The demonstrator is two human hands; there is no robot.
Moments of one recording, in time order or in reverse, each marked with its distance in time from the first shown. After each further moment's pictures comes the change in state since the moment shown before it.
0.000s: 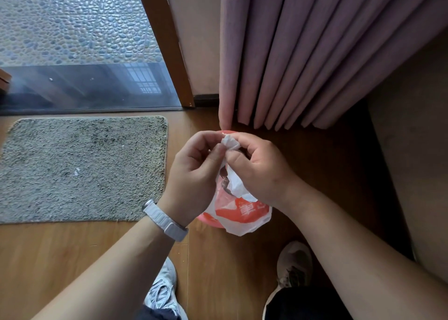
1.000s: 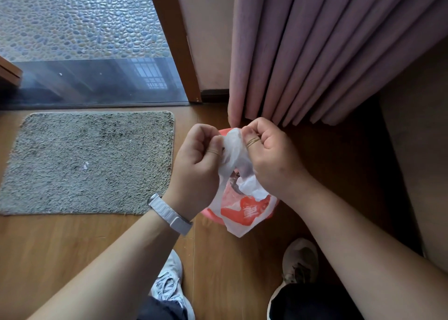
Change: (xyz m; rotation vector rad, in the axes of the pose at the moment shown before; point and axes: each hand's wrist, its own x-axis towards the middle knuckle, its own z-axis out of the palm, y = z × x) left_hand 0.002 -0.002 -0.008 0.190 0.122 0.006; right_hand 0.007 0.012 0.003 -0.098 0.191 0.008
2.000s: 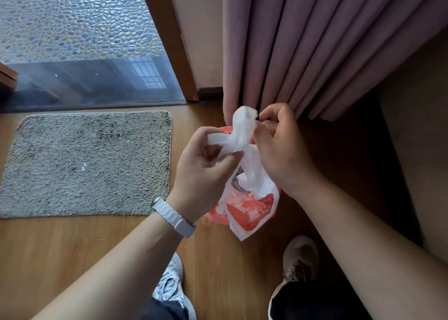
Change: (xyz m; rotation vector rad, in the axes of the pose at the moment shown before) left_hand -0.002 -0.015 0.010 -0.042 -0.079 -0.024; right_hand 0.010 0.007 -0.011 0.118 0.172 0.093
